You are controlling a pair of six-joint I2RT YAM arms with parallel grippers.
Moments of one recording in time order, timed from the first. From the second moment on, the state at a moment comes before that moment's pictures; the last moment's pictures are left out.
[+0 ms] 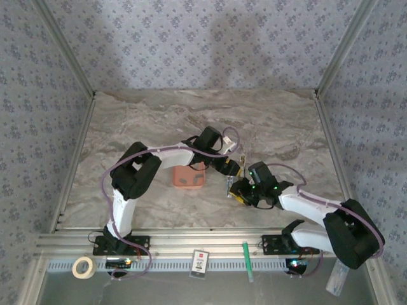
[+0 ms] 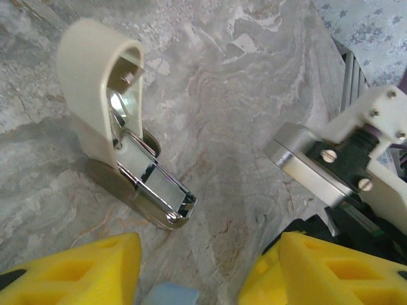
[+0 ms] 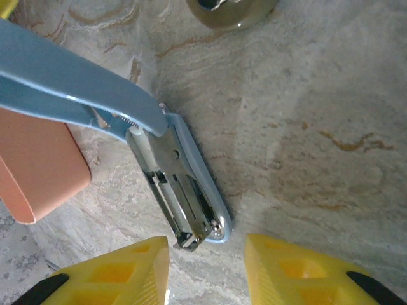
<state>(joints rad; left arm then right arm) -0.80 2.06 1.33 -0.12 0.76 -0.27 0.58 1.18 0.38 -0.15 -0.36 1.17</state>
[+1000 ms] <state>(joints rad) -0.80 2.06 1.32 -0.16 0.96 -0.19 0.57 1.26 0.42 -0.15 -0.35 1.11</state>
